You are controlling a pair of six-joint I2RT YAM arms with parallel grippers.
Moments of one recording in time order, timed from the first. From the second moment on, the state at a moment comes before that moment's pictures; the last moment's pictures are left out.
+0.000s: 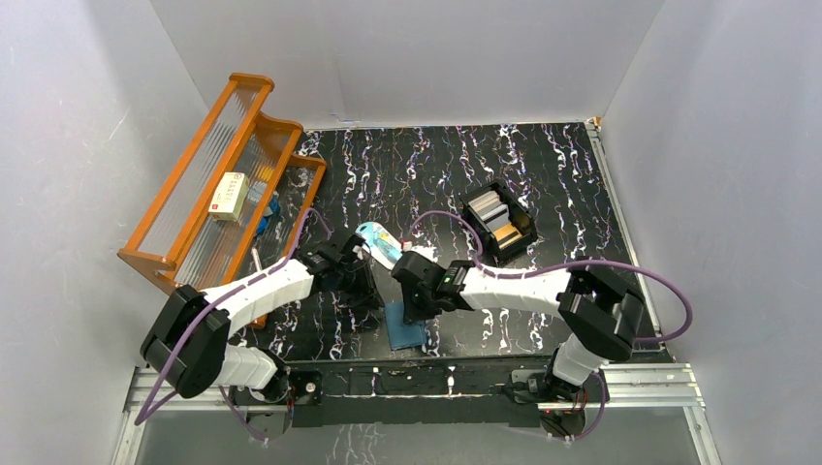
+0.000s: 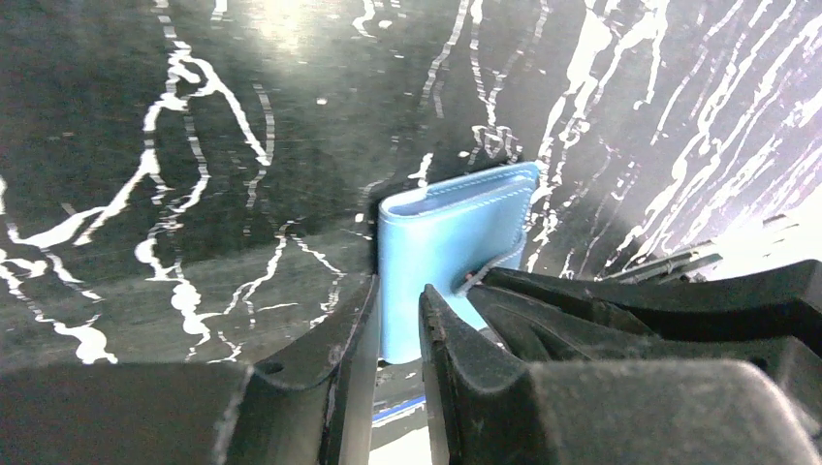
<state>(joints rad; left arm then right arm) -0.67 1.35 0.73 -0.50 0.23 -0.93 1.13 1.60 0.93 -0.40 0.03 0.88</state>
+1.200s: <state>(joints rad) -0.58 1.31 0.69 -0.49 0.25 -0.90 1.00 1.77 1.16 -0.47 0.14 0.56</state>
